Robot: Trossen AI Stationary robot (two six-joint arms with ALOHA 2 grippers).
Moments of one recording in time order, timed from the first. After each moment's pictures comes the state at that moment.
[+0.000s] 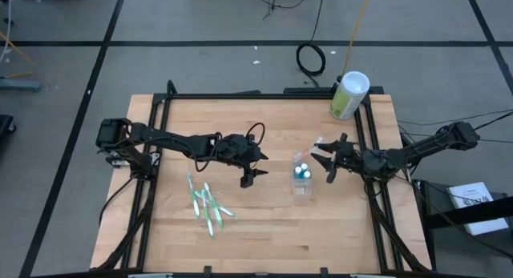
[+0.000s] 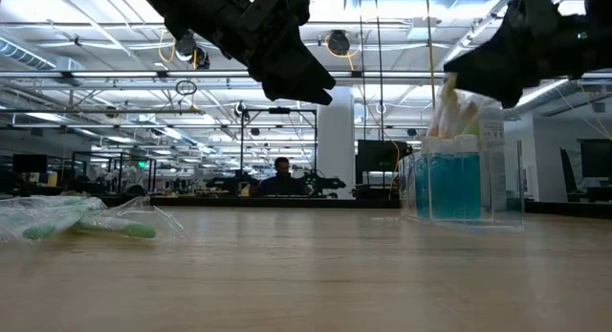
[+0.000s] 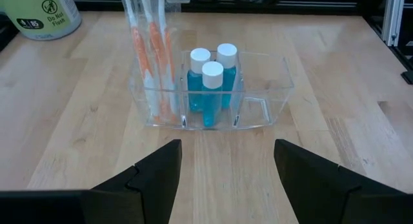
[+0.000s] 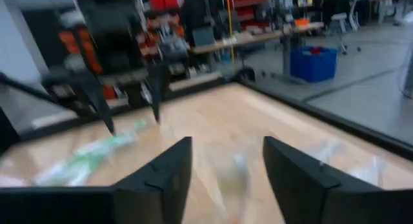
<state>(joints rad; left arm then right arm) 0.01 1.63 1.02 0.08 0.07 0.00 0.28 0.63 0.14 0.44 0.65 0.22</state>
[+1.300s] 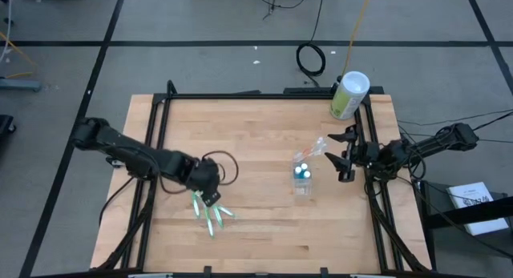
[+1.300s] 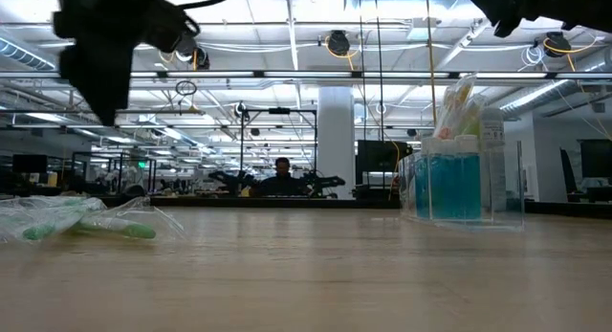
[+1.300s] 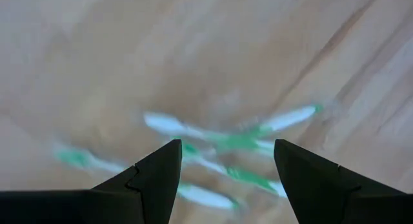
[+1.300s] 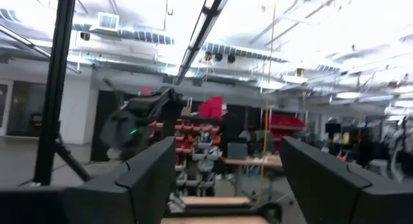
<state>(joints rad) -0.33 1.39 1.02 -0.92 -0.06 -1.05 0.28 0.56 0.14 0.93 0.41 -0.29</state>
